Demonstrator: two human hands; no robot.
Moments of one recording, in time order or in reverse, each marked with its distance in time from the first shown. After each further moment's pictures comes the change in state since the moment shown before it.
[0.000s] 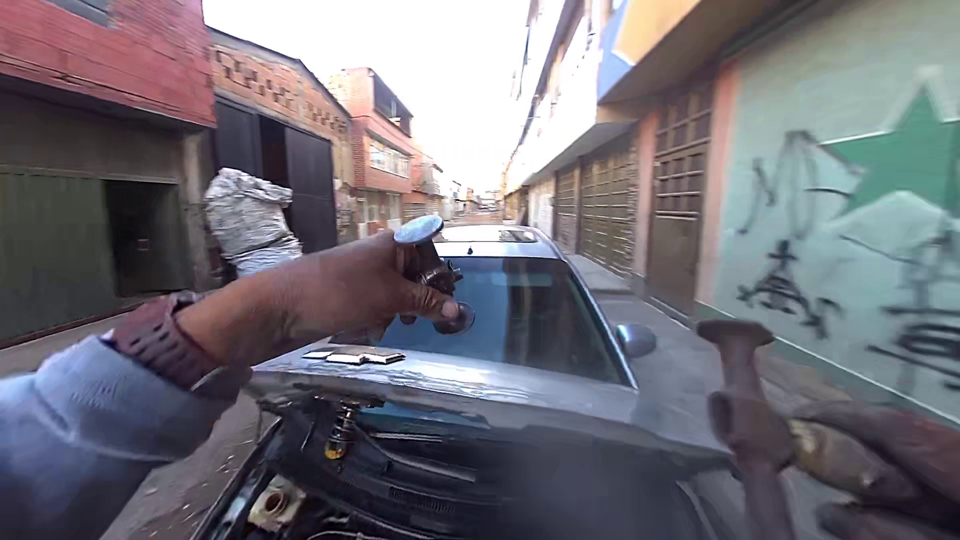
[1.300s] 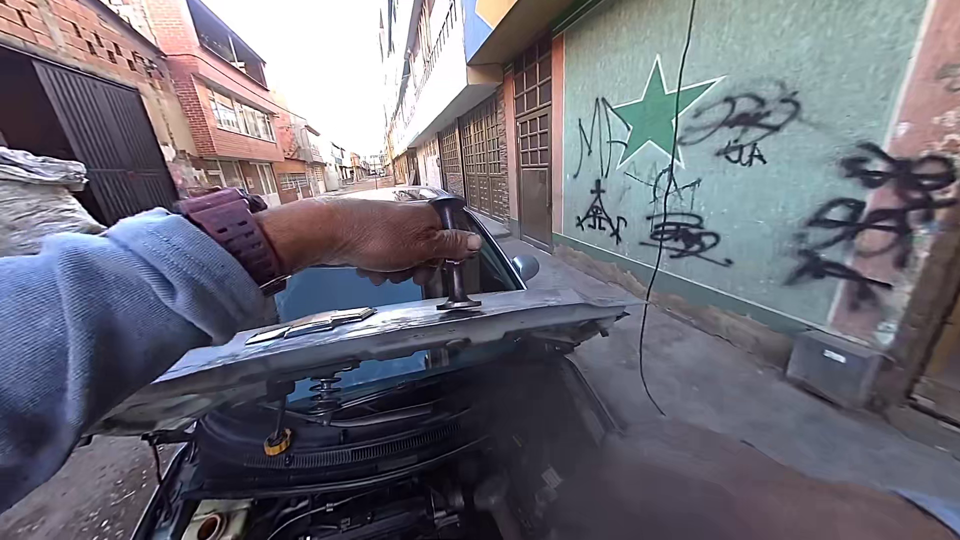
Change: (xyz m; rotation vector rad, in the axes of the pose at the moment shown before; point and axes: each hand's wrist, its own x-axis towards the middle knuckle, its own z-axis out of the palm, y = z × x) left_hand 0.055 -0.023 0.006 0.446 -0.437 0.170; right_hand 0.035 -0.141 0.097 0.039 -0.490 0.172
